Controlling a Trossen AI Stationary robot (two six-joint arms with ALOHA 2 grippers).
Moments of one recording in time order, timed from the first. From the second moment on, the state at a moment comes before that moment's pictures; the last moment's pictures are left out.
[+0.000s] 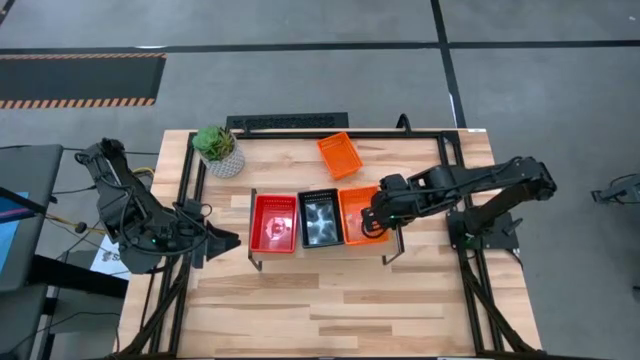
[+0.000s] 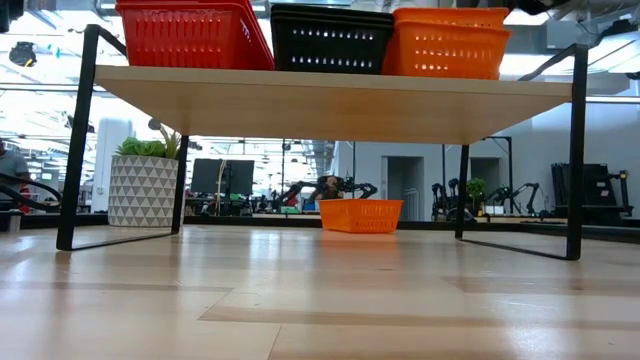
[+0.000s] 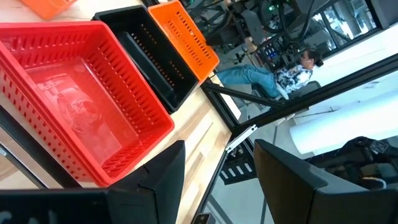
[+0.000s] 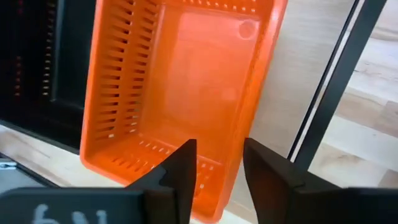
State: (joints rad) left arm -0.89 0.94 1.10 -0.75 -0.90 -1.46; right arm 0.19 1.47 1.55 -1.29 0.15 1.44
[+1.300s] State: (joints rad) left arm -0.89 0.54 1.10 -0.77 -1.36 -1.21; right arm -0.64 1.74 1.66 -1.07 -0.06 0.39
